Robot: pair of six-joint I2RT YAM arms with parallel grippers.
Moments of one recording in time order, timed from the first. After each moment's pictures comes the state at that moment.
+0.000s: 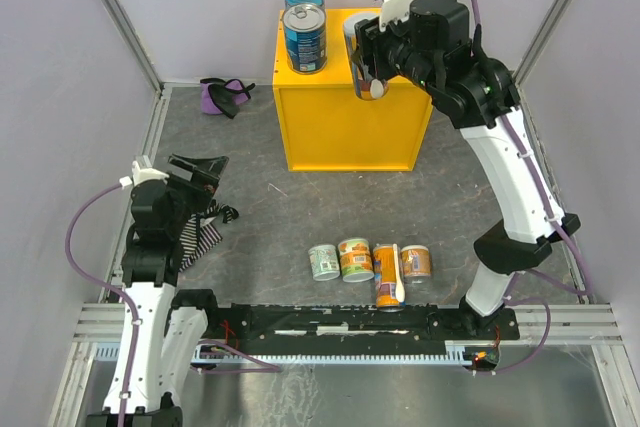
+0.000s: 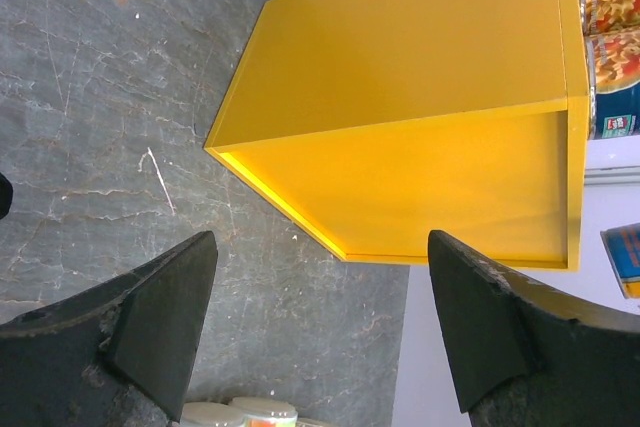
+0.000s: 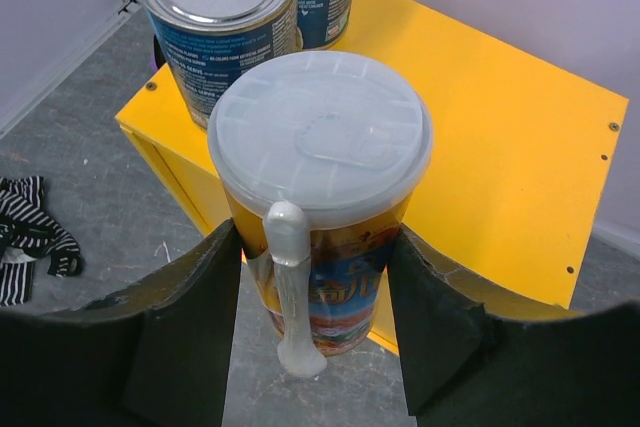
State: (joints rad) left arm 0.02 0.57 0.68 -0.40 0.13 -1.07; right arm 0.65 1.76 2.47 -0.95 0.17 -0.05
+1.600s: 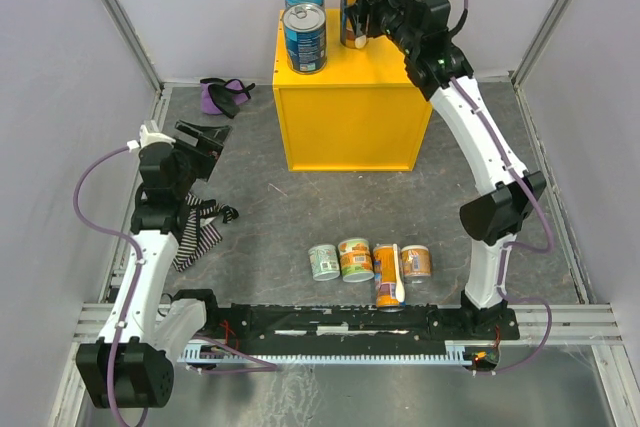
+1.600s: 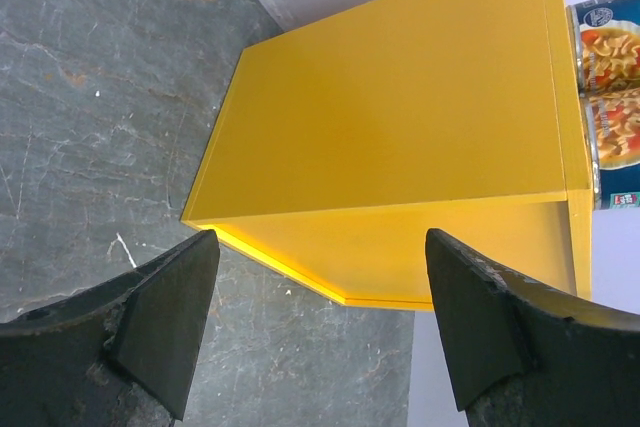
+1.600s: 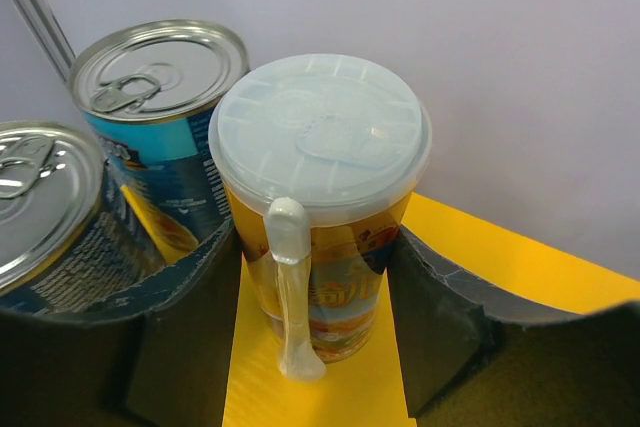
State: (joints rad) left arm 0.02 0.90 0.76 -0.11 0.14 -1.02; right arm 0.44 1.96 2.28 -0.27 -0.04 -0.02
